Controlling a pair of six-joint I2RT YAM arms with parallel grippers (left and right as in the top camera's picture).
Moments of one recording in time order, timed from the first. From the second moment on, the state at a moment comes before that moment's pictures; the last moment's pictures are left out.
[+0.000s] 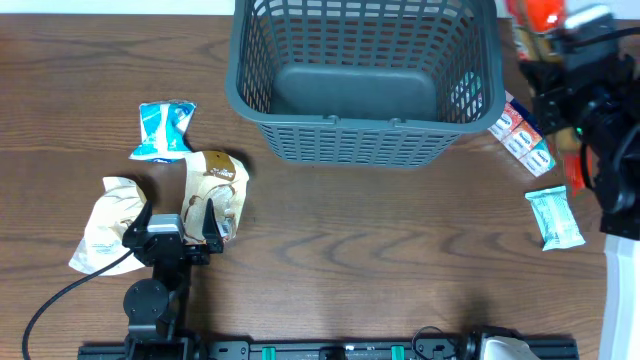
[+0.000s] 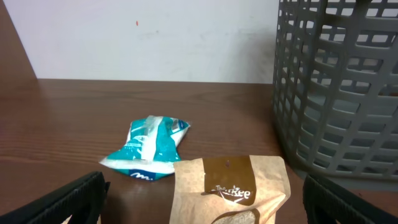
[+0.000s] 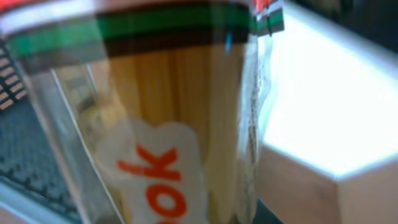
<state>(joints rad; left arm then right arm) -0.03 0.01 0.02 -0.11 -0.03 -0.02 -0.09 1.24 1.63 -0.78 -0.25 -0.48</state>
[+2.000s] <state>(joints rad) -0.03 0.01 0.02 -0.11 -0.03 -0.02 0.30 2.31 2.24 -1.23 -0.23 -0.88</state>
